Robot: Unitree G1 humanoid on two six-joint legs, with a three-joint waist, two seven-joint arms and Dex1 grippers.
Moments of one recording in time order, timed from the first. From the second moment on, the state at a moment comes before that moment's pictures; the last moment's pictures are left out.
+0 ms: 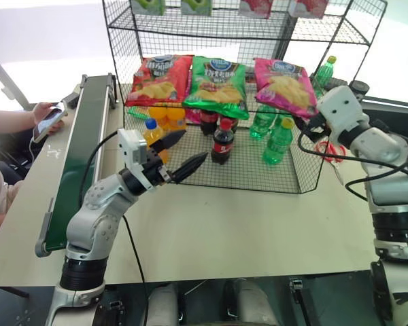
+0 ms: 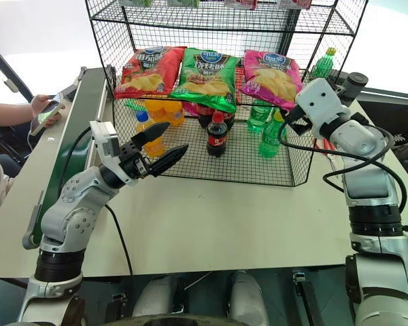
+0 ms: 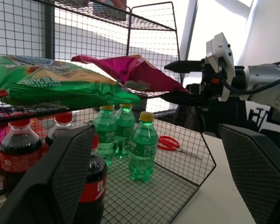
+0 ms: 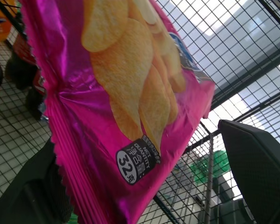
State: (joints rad) left arm -0.30 0.33 0.04 -0.32 -0.62 0.36 -0.72; right arm -0.56 -0.71 -0.10 0.06 -0.02 0.20 0.56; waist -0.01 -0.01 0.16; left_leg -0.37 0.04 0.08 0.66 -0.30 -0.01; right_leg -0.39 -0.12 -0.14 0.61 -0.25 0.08
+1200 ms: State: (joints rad) left arm -0.28 0.33 0.01 -0.32 -0.56 0.33 -0.71; right arm -0.59 -0.80 -0.02 0.28 -0.10 -0.21 0.60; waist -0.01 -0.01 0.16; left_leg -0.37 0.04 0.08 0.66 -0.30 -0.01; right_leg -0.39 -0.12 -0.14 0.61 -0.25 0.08
